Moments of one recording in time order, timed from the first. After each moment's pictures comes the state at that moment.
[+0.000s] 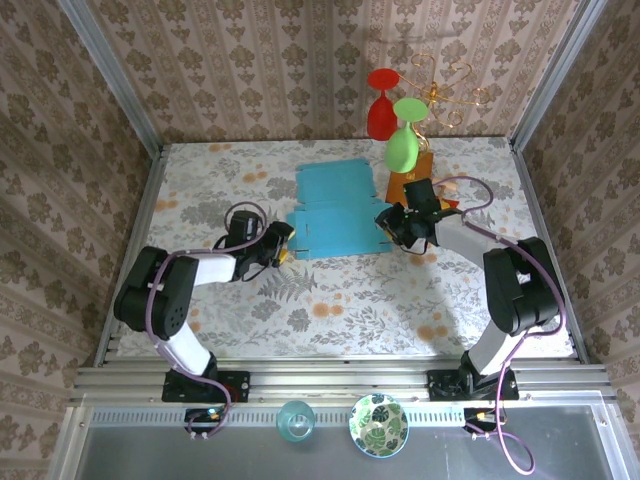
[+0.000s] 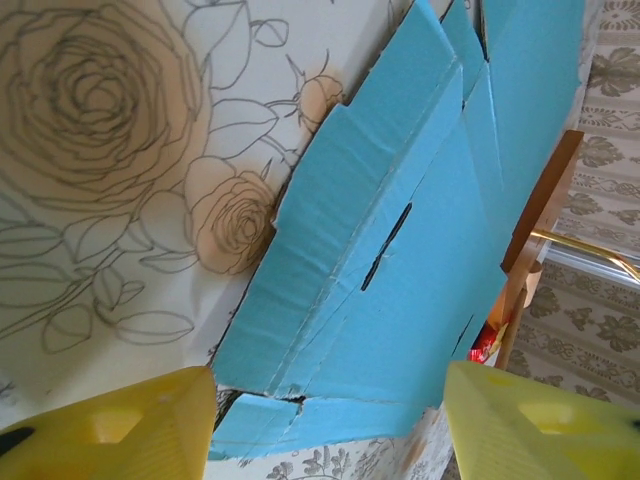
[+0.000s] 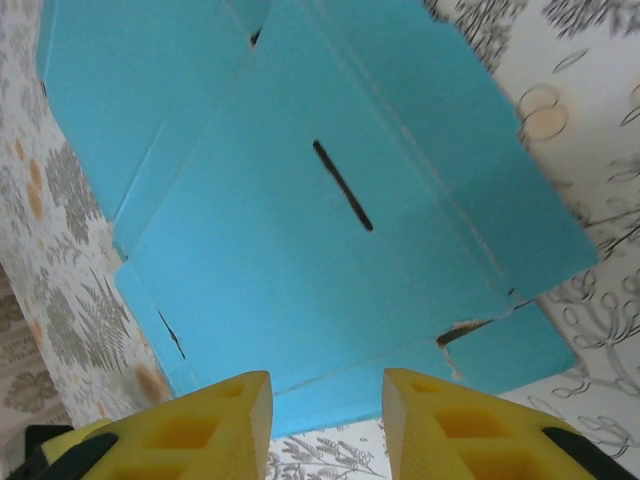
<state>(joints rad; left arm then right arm) -0.37 1.68 0.66 0.33 0.37 -1.36 0.25 1.69 1.03 -0.25 -0.26 1.05</state>
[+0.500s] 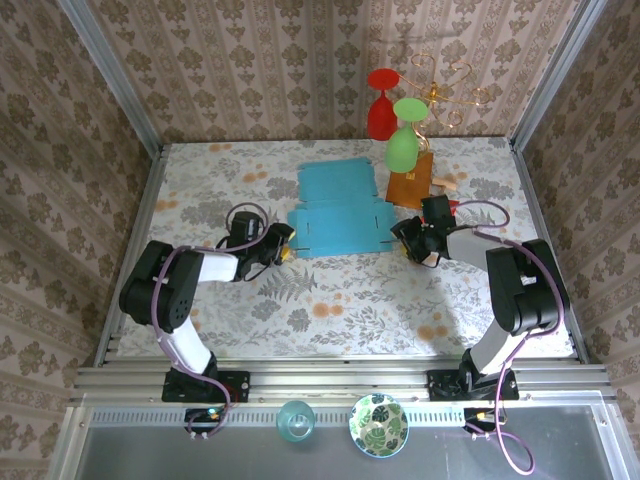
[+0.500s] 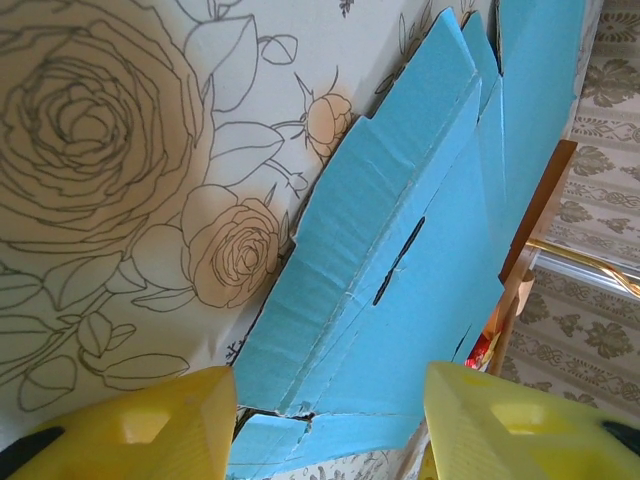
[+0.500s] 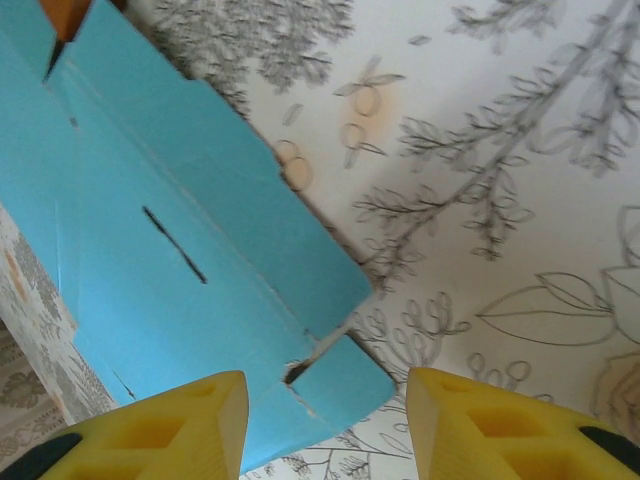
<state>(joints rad) -0.37 1.72 0.66 0.39 0.37 -1.39 0.16 1.67 0.83 -0.09 -0.29 1.18</state>
